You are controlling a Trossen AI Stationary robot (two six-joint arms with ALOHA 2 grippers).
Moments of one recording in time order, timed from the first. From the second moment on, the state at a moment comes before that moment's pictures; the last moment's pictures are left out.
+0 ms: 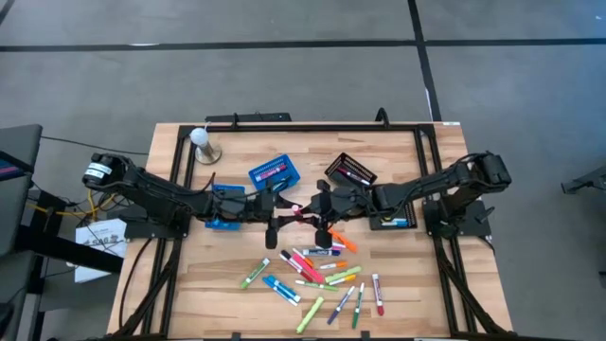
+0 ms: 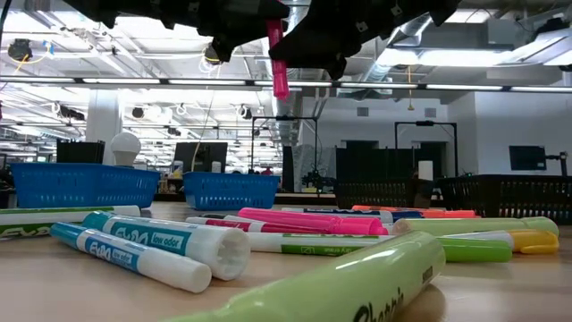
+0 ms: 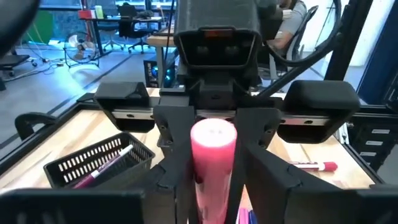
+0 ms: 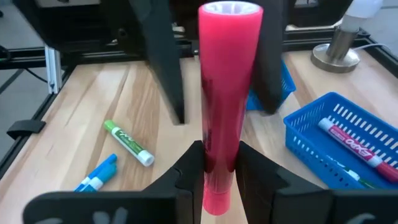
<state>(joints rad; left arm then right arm) -0.23 1.39 0.69 0.59 -0.26 0.00 0.14 1.61 1.02 0.14 0.10 0.07</state>
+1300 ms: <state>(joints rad) -0.13 0.90 0.68 -0.82 -0.52 -0.84 0.14 1.61 1.02 0.05 0.10 0.05</state>
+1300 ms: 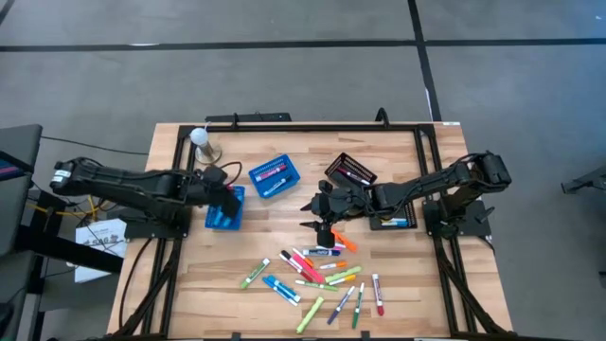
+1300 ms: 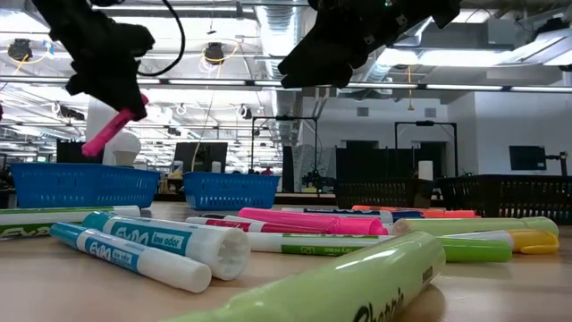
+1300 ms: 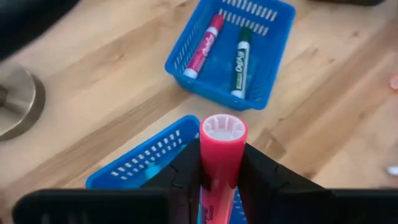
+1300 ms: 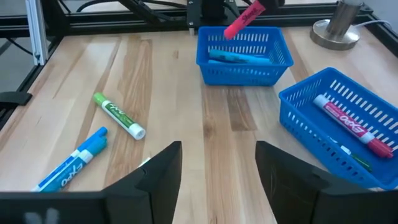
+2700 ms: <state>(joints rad) -0.12 0.97 0.54 -0.22 -0.47 -0.56 0.17 1.67 1.02 -0.03 -0.05 0.13</state>
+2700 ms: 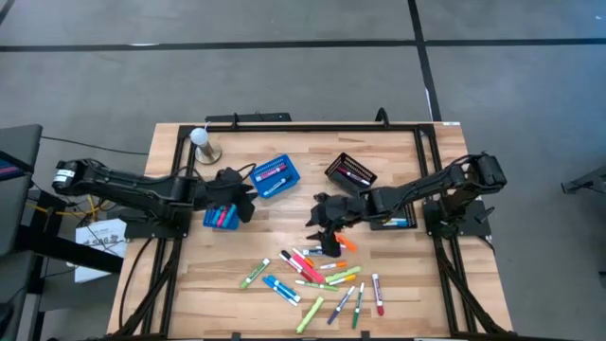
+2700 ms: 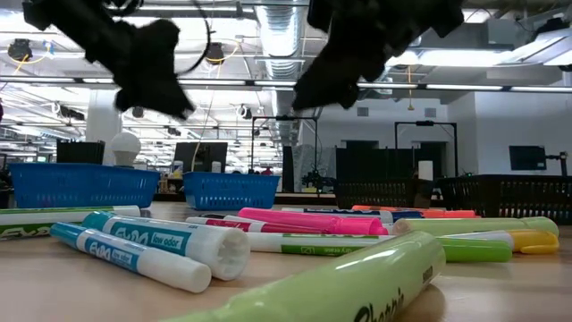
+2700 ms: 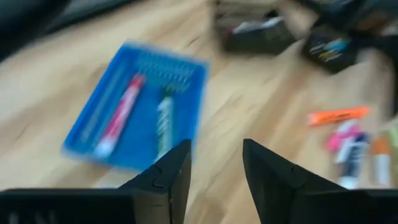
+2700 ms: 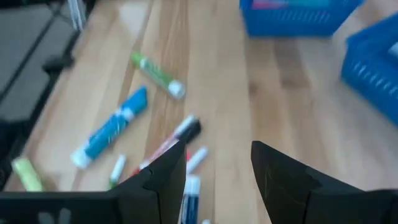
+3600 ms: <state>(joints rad) -0.22 0.98 0.52 -0.06 -0.46 -0.38 0.29 1.74 1.02 -0.58 0.13 0.45</state>
